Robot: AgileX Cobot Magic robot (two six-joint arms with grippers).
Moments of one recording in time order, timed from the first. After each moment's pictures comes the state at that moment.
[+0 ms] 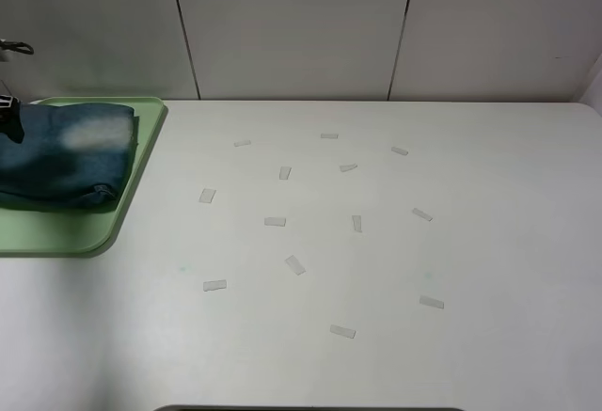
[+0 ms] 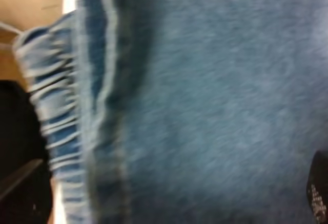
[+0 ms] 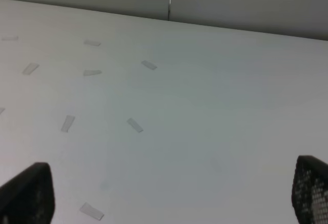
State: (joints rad) left arm 0.36 2.03 -1.43 0.18 0.57 0.16; right arm 0.13 -0.01 -0.50 0.06 1.03 -0.06
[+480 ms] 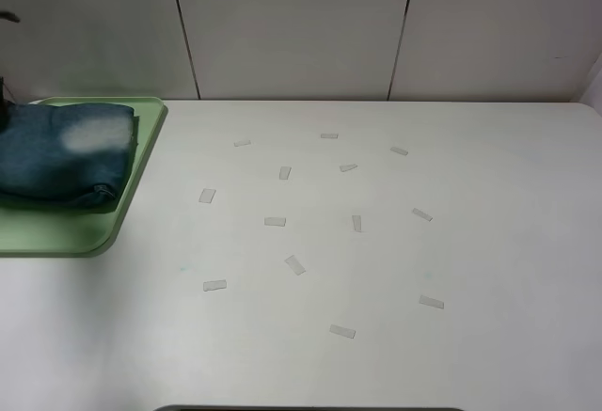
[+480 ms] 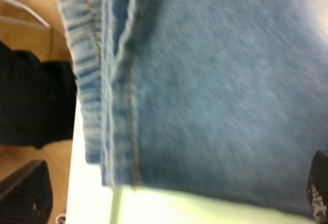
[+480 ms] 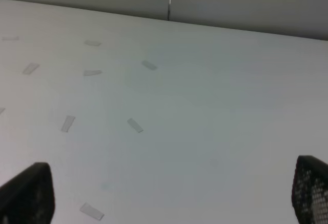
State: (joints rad) left arm 0.33 1.89 -1.44 0.18 0.78 0.13; right arm 0.13 -0.01 -0.50 0.06 1.03 -0.06
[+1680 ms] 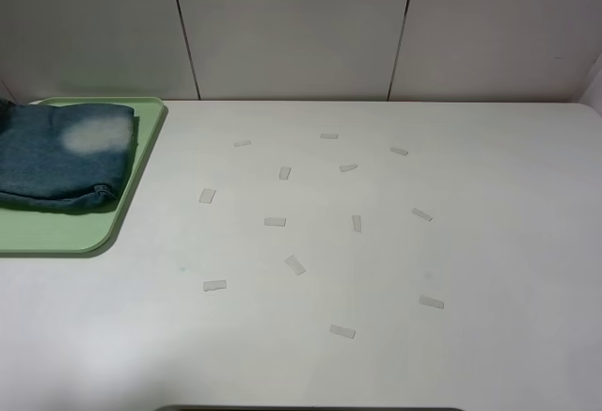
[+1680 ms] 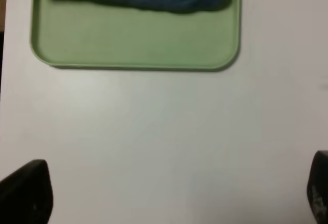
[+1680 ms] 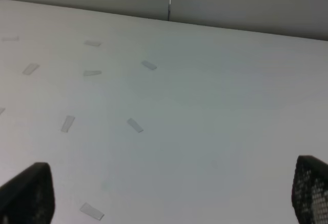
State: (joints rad) left arm 0.27 0.80 -0.95 -0.02 1.17 0.21; right arm 0.13 -0.01 -0.50 0.06 1.03 -0.06
